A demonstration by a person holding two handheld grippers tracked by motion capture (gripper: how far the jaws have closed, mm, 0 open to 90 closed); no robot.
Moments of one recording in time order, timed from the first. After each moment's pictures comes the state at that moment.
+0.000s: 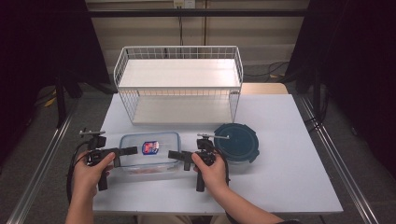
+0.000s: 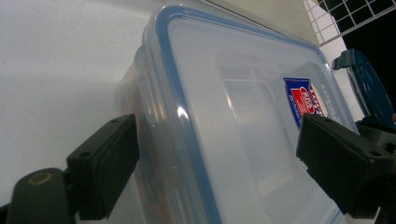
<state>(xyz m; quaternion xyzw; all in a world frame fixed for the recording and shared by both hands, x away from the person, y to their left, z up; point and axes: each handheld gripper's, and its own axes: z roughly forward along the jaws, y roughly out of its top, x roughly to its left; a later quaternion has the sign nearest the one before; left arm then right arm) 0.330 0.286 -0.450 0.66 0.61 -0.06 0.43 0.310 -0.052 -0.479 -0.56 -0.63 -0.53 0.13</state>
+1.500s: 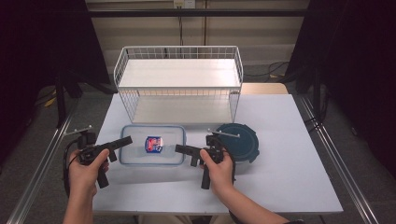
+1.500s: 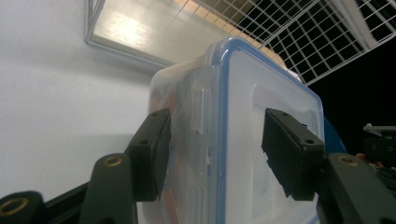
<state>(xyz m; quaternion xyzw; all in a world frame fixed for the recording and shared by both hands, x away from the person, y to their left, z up) 0.312 0.286 -0.413 0.60 0.60 -0.01 0.53 0.305 -0.074 -0.458 -0.56 -0.59 -0.56 0.12</state>
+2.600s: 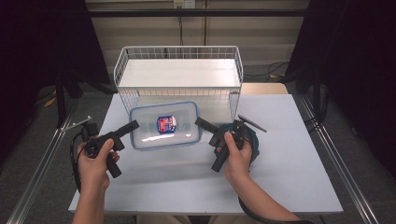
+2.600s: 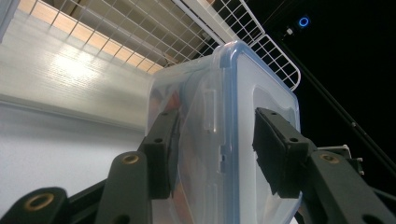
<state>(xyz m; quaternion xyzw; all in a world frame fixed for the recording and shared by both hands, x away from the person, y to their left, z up) 0.313 0.259 -0.384 0.54 0.56 -0.03 0.63 0.315 -0.128 -0.419 -0.54 -0.46 -0.70 0.12</state>
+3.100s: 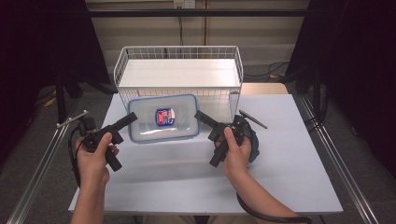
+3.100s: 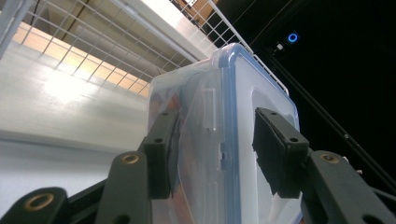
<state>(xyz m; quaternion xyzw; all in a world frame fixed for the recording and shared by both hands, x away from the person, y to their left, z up) 0.321 0.258 -0.368 0.53 0.54 -0.01 0.66 0.320 -0.125 -0.404 -0.53 -0.44 -0.72 0.10</state>
